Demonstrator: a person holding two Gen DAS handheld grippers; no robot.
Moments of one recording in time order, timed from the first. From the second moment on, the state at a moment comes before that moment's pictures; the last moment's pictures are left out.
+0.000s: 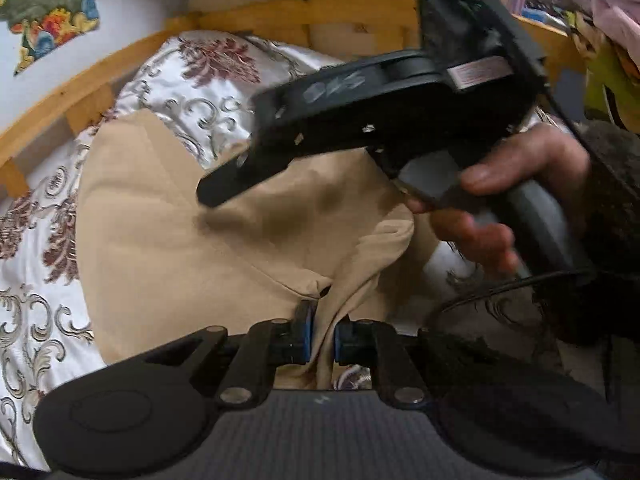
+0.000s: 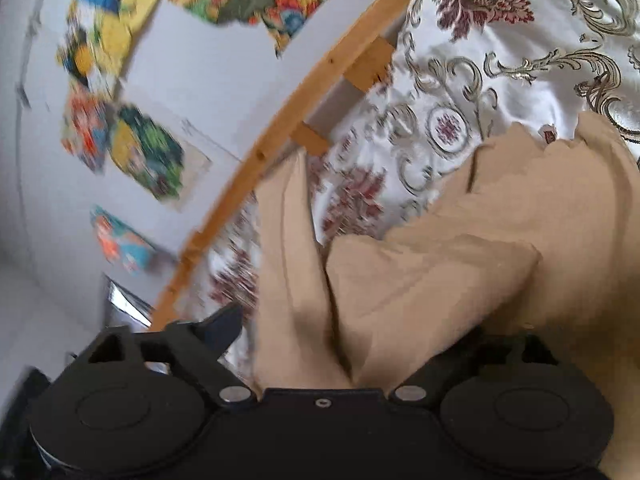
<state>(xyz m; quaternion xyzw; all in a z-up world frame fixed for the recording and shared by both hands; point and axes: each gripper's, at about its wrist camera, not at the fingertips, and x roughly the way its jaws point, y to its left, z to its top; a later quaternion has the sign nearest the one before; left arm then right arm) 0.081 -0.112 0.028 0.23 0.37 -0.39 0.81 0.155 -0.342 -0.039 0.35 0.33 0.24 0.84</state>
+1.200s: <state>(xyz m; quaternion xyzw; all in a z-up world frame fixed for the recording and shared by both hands) 0.156 0.070 0.044 -0.20 0.35 -0.24 0.88 0.141 -0.344 -0.029 0.16 0.30 0.15 0.93</state>
